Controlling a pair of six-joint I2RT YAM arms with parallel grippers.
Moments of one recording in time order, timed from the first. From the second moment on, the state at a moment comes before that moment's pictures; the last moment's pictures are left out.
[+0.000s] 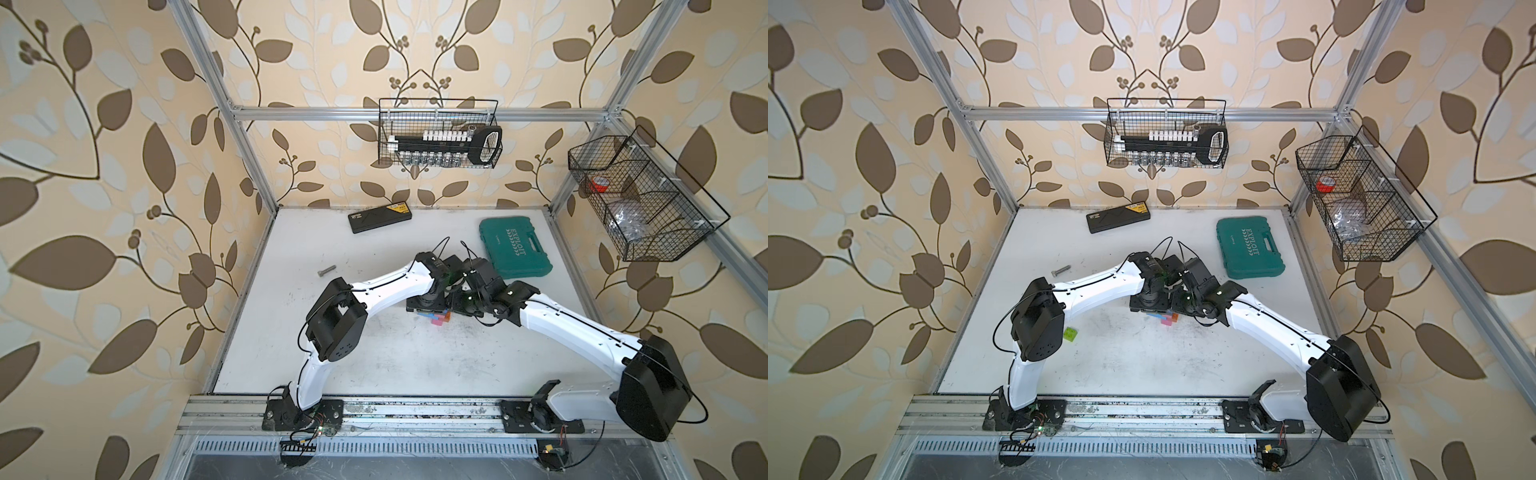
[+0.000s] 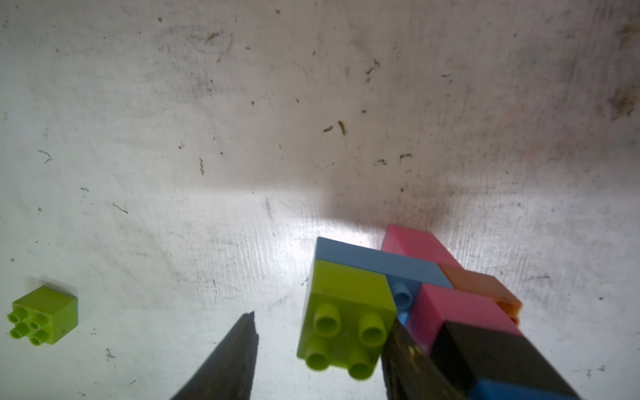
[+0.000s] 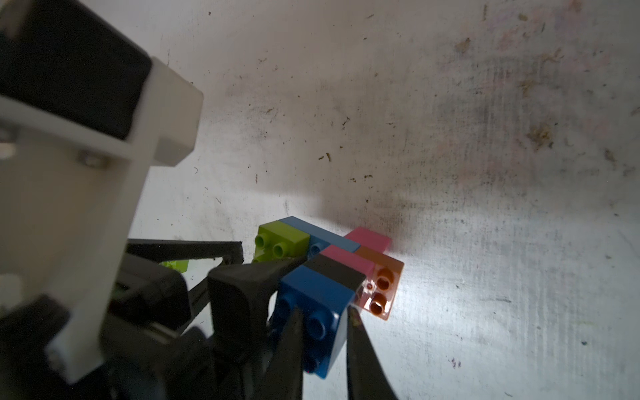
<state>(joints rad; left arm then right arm) -0.92 2.05 1.74 -1.17 -0.14 -0.88 0.62 1.34 0.92 -0.54 -0.07 0.81</state>
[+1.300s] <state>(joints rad) -0.90 1.89 1.64 -1.19 -0.15 -0.87 0.64 1.39 0.99 -0.57 -0.11 0.73</state>
